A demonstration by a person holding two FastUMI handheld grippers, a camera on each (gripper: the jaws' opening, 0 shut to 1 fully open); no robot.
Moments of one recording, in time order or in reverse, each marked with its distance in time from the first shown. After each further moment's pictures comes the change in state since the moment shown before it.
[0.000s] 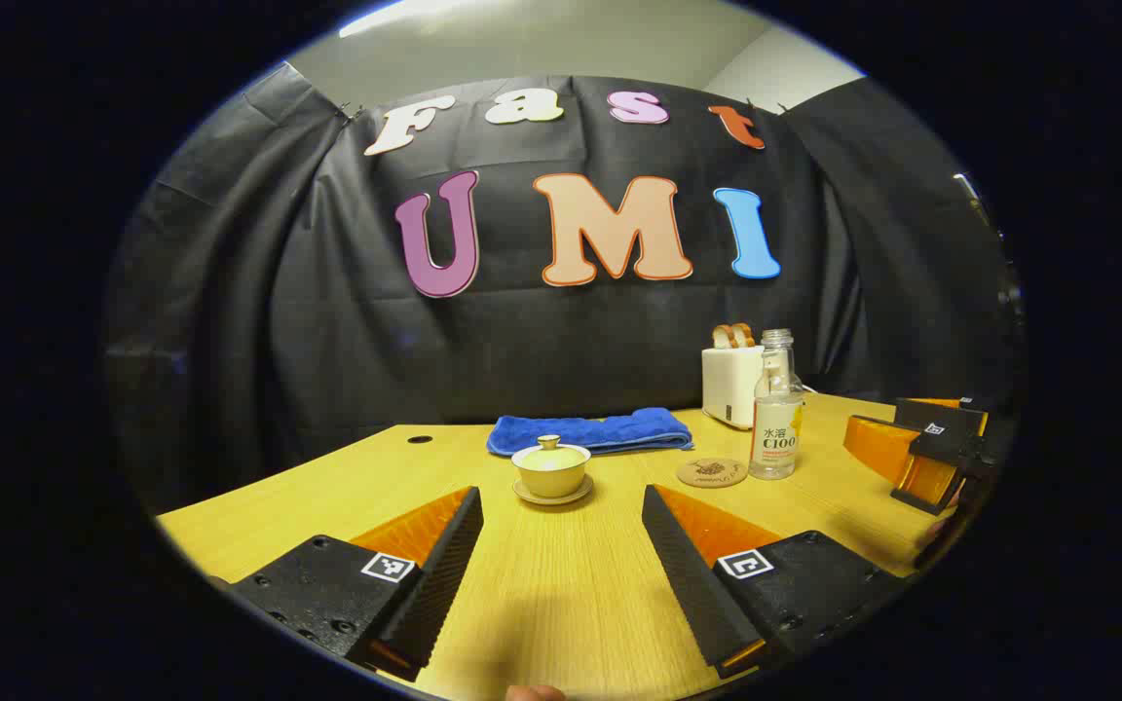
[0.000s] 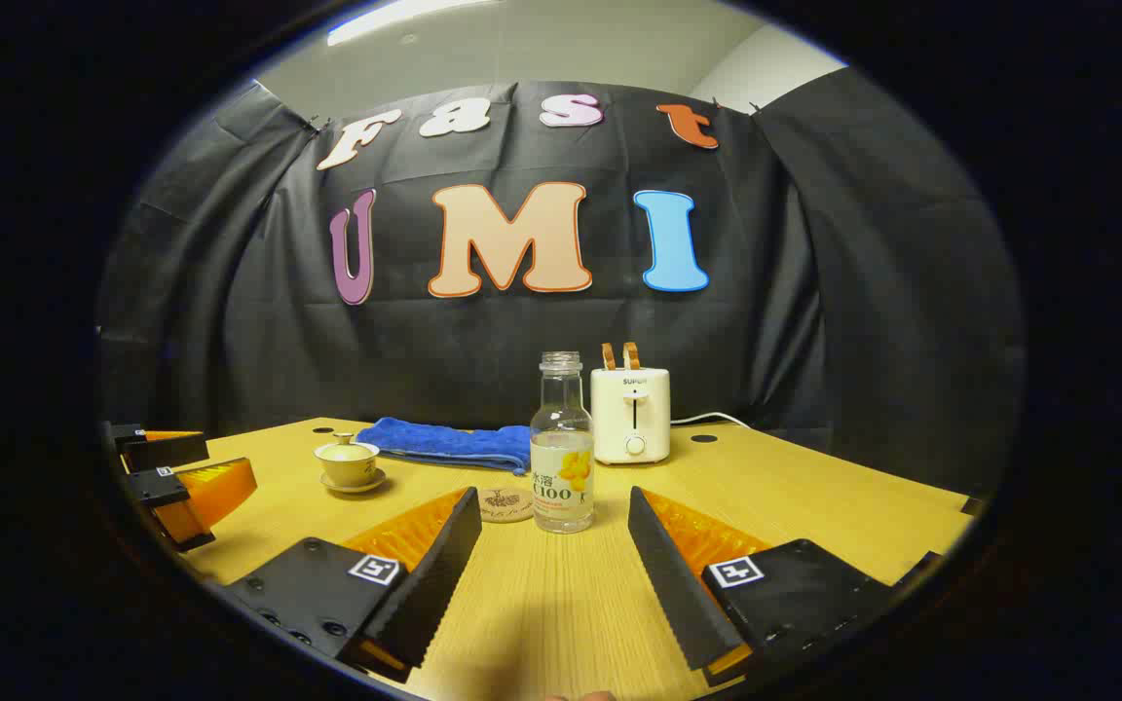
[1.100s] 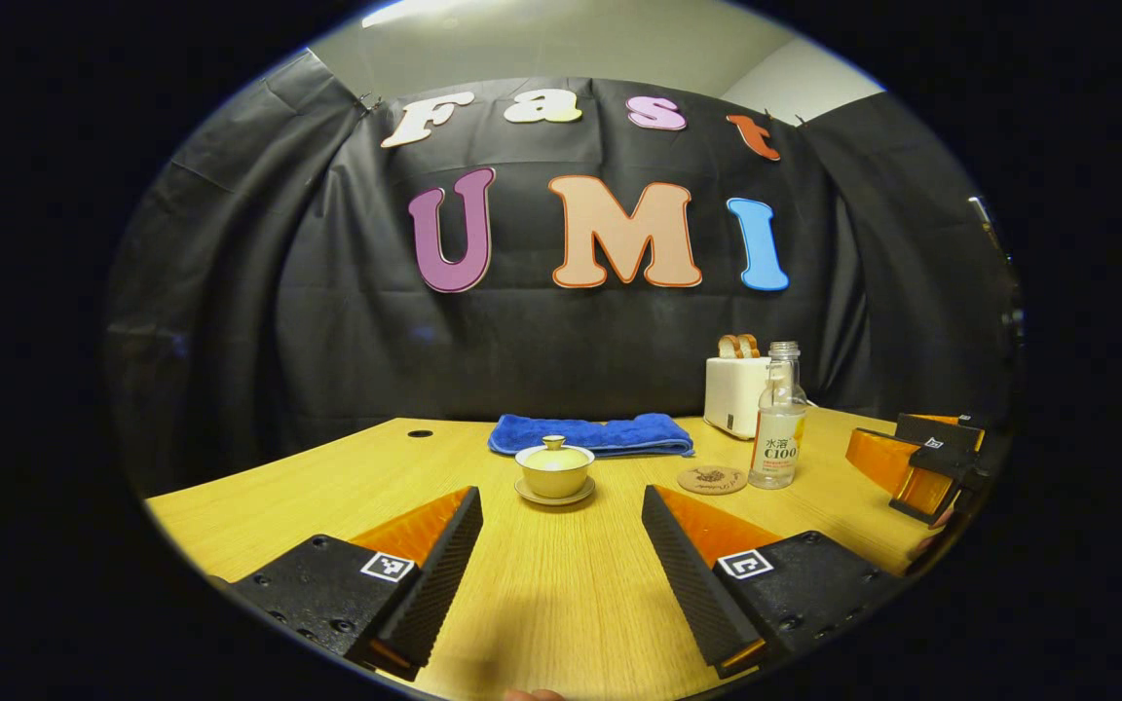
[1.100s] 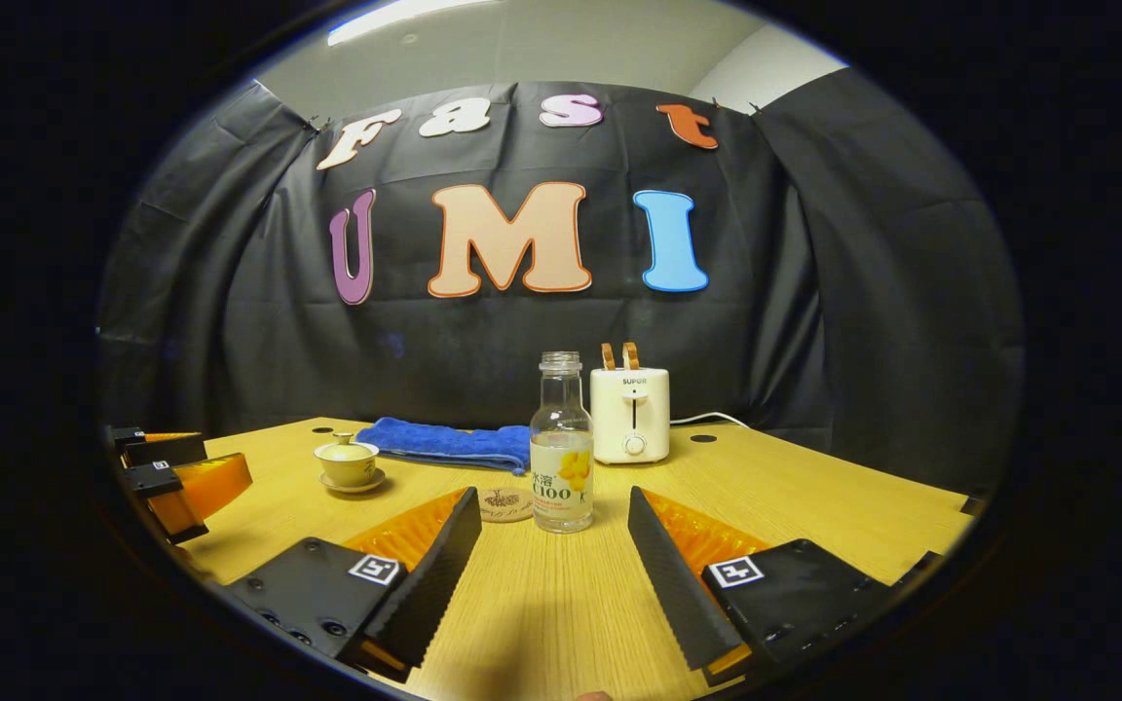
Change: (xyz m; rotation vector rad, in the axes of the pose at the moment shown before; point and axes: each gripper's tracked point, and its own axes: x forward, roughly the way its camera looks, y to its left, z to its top) left arm 0.000 0.003 -0.002 -0.048 -0.011 0.003; right arm -0.001 0.000 -0.002 0.000 0.002 0.005
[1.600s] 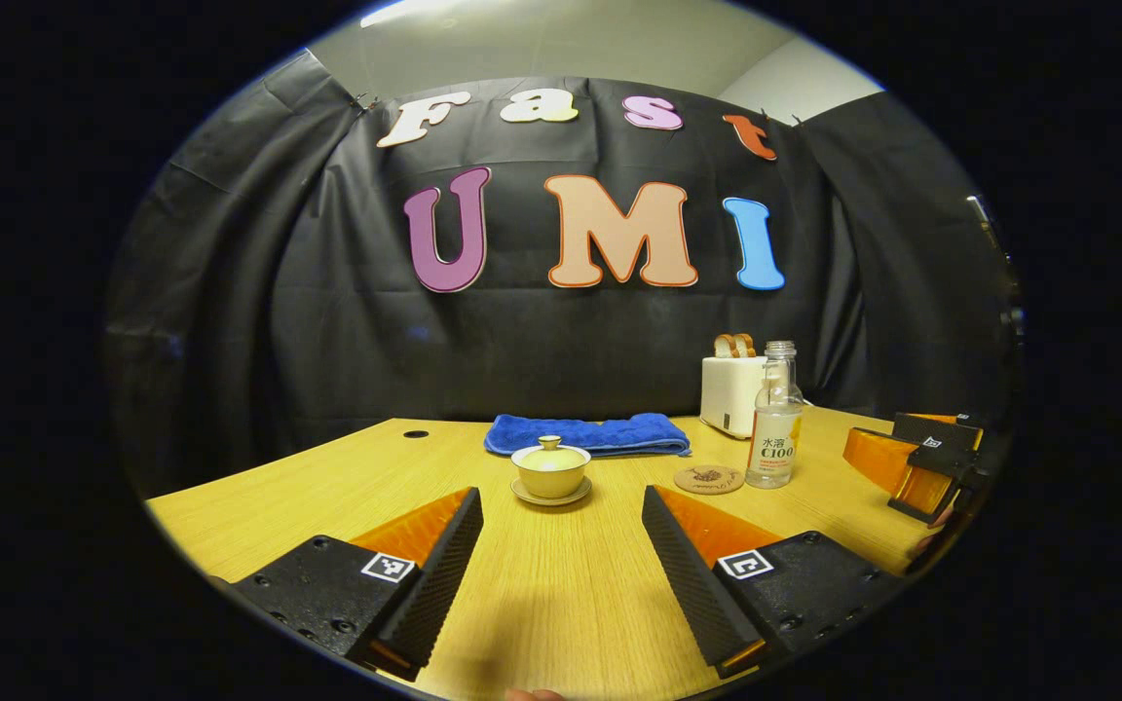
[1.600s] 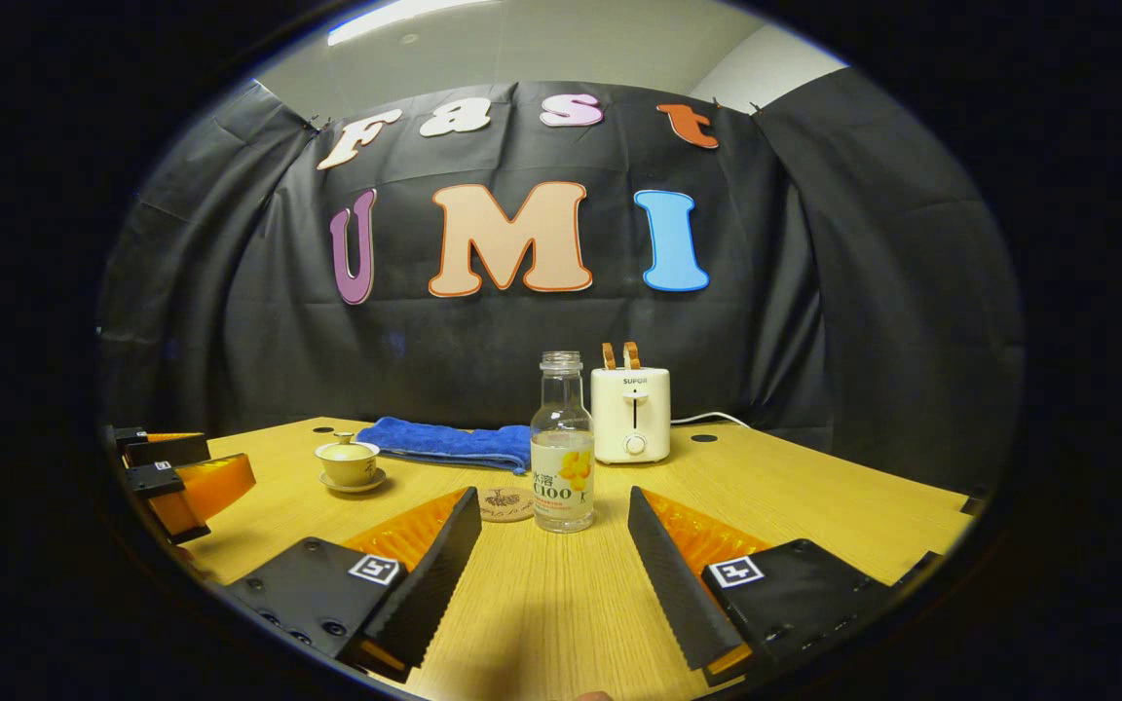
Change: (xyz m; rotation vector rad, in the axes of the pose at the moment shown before) left arm 0.006 0.000 0.000 0.002 -0.002 -0.014; right arm 0.000 0.001 0.000 0.000 -0.001 0.004
